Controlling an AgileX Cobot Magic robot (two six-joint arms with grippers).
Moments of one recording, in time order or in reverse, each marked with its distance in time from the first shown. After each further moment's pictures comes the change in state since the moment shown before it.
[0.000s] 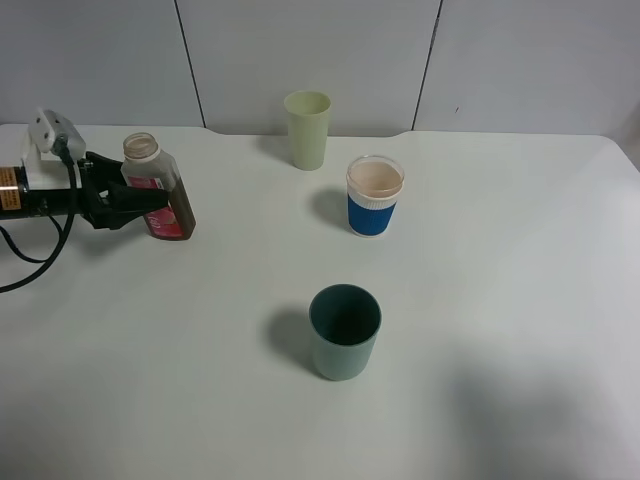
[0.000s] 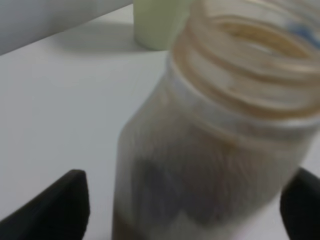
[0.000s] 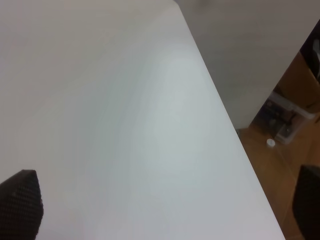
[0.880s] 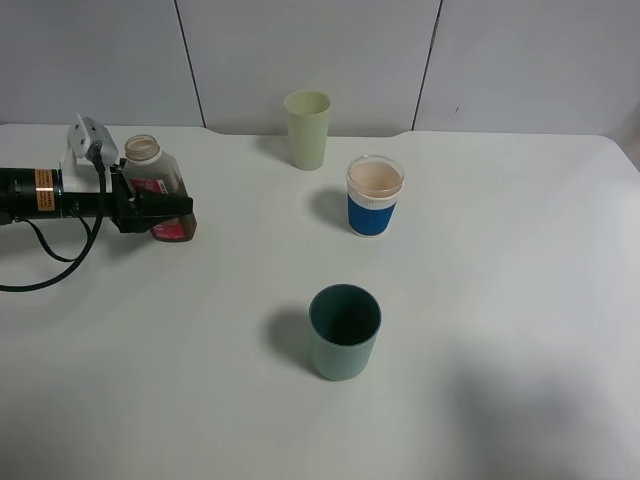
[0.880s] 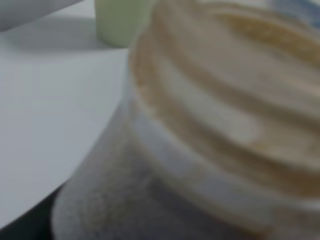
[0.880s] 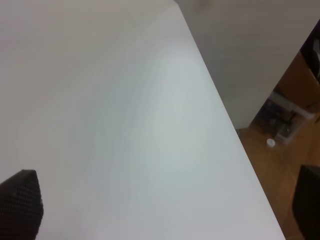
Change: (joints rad) left arm -0.073 0.063 -0.057 0.026 0.000 -0.026; right arm 0.000 0.000 0.000 0.000 0.000 0.000
